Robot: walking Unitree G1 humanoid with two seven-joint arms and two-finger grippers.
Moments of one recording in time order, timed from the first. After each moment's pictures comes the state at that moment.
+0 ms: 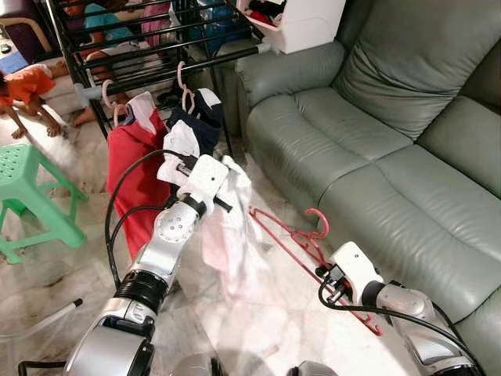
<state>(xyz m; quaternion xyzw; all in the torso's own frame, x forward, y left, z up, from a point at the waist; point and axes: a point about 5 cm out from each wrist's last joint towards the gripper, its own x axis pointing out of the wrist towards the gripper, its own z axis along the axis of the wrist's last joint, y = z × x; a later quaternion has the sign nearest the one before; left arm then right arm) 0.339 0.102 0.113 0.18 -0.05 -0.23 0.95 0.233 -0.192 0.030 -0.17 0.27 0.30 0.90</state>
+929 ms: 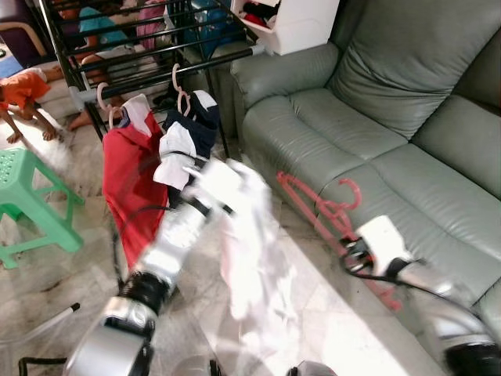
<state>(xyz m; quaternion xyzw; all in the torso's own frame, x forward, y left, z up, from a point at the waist) 0.346 0.110 0.111 0.20 -0.02 -0.18 0.96 0.261 -0.237 0.065 -0.19 0.22 0.24 0.93</state>
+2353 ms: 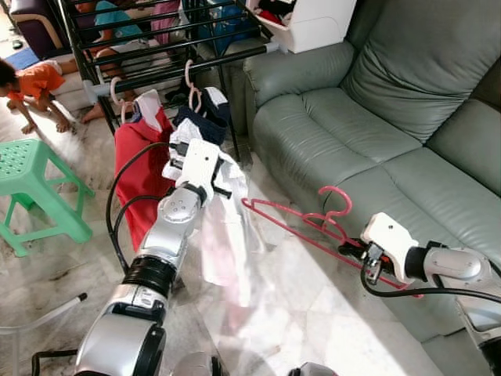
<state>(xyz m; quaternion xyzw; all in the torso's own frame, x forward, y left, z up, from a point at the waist) 0.357 0.104 0.122 0.10 0.04 -0.15 0.98 0.256 -0.235 0.097 -0.25 0.22 0.40 0.85</state>
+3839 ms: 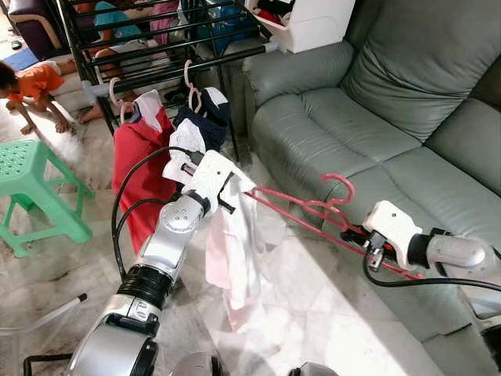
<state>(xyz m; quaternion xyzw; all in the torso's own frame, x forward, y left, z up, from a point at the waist) 0.345 0.100 0.110 0.18 0.04 -0.21 0.96 0.267 -0.238 0.111 -0.27 0.20 0.40 0.85</state>
